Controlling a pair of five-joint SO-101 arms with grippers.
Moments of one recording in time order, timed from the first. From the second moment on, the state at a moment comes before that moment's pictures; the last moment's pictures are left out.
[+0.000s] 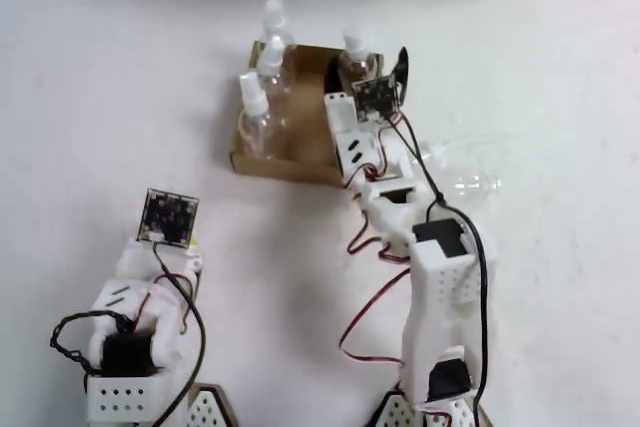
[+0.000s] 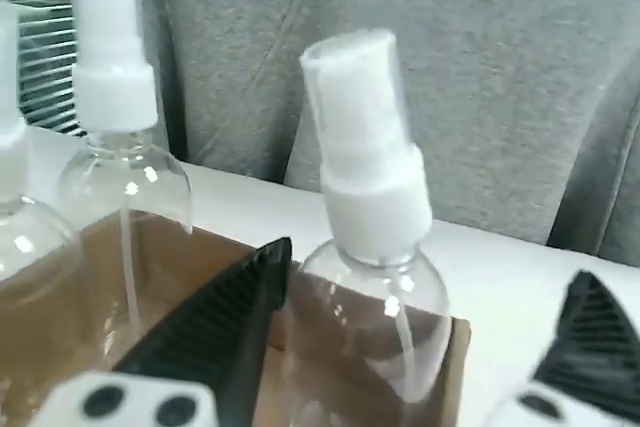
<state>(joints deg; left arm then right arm) -7.1 -103.3 97.1 56.4 -10.7 -15.2 31.3 27.2 -49.2 7.0</state>
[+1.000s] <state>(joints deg) -7.1 -103.3 97.1 56.4 -10.7 -12.7 -12.5 57.3 -25.7 3.7</state>
